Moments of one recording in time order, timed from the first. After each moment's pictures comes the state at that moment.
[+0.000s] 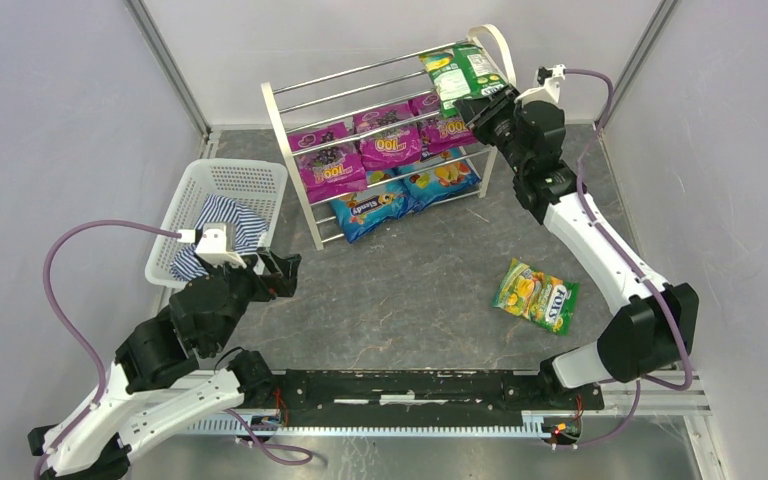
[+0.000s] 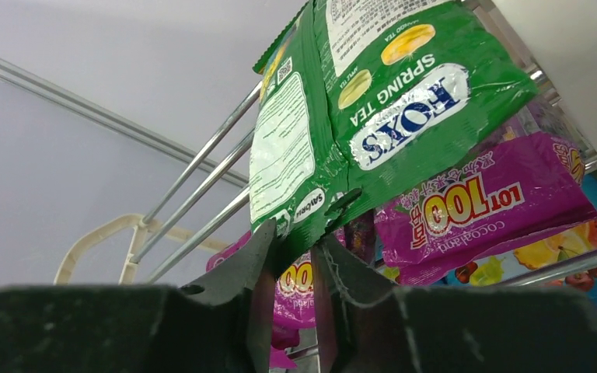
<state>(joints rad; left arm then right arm) -0.93 0.41 0.89 -0.78 -0.68 -0.49 0.34 1.44 1.32 0.13 0.03 0.85</state>
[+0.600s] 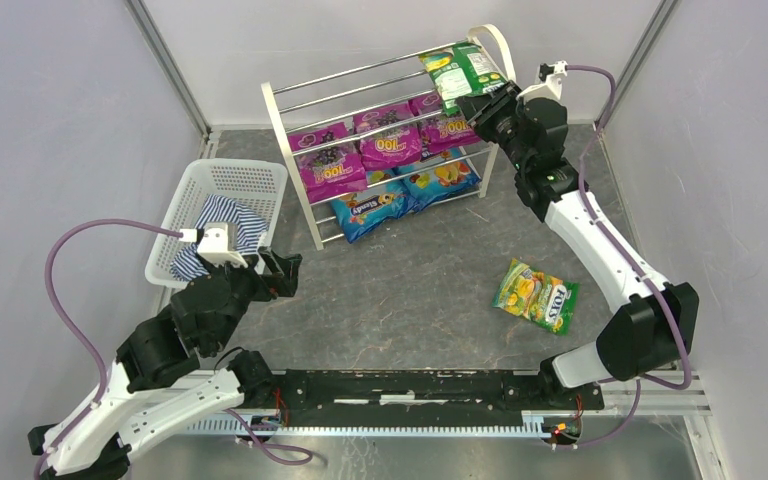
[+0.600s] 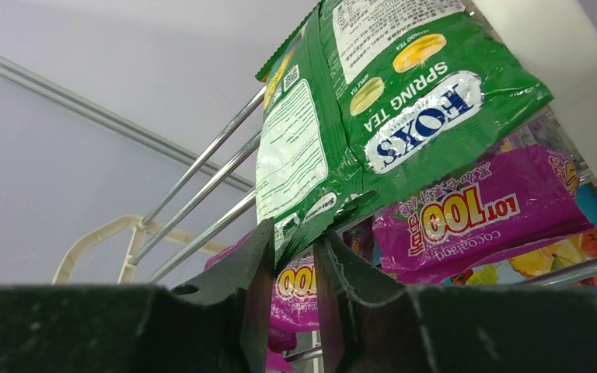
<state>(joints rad) -0.93 0.42 0.89 -0.78 -0.68 -0.49 0.33 1.45 1.34 0.12 0.02 0.84</state>
